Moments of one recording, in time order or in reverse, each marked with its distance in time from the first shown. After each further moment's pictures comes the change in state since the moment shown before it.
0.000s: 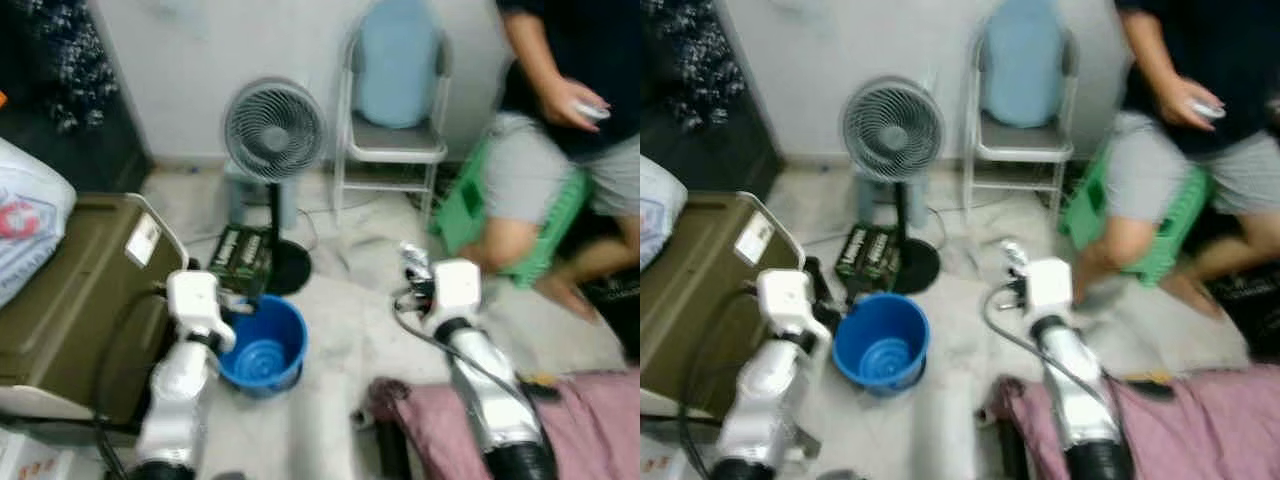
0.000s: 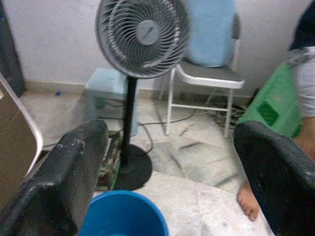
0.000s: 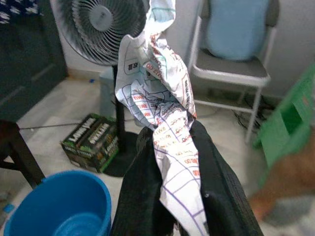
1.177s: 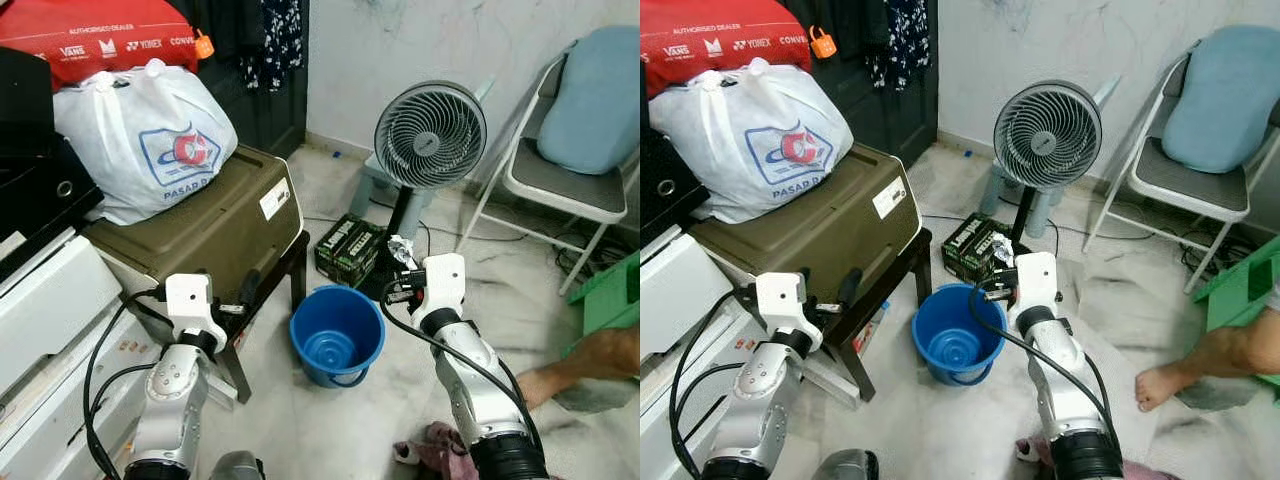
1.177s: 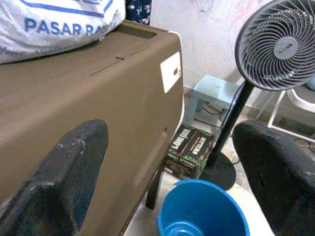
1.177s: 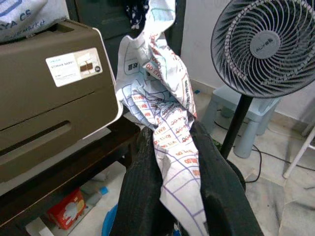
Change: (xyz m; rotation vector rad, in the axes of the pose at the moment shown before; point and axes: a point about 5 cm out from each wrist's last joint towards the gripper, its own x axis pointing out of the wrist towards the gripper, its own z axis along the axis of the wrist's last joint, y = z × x) left arm -0.003 0.009 -0.002 0.006 0.009 0.007; right arm 0.004 0.011 0.003 0.008 -0.011 0.017
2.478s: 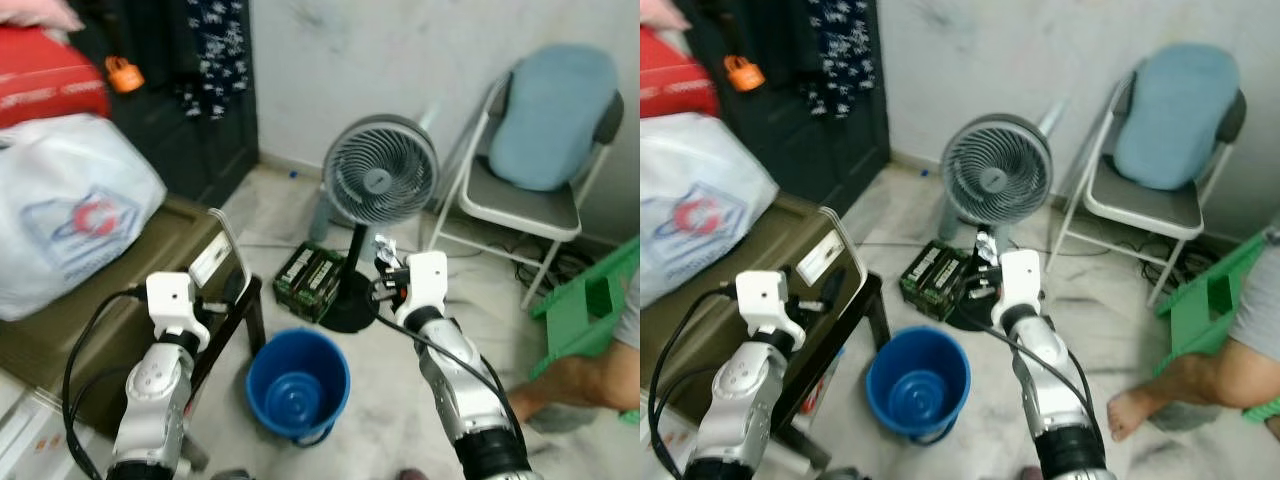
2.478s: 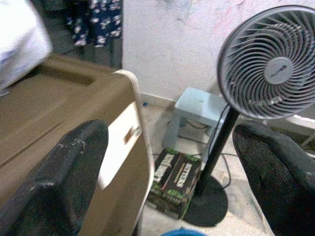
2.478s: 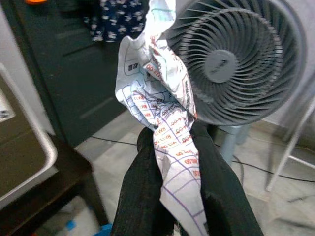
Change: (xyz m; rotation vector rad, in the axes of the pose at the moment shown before) left arm 0.000 0.011 0.005 0.013 -0.020 0.017; right arm 0.008 0.013 0.002 0.024 0.002 0.036
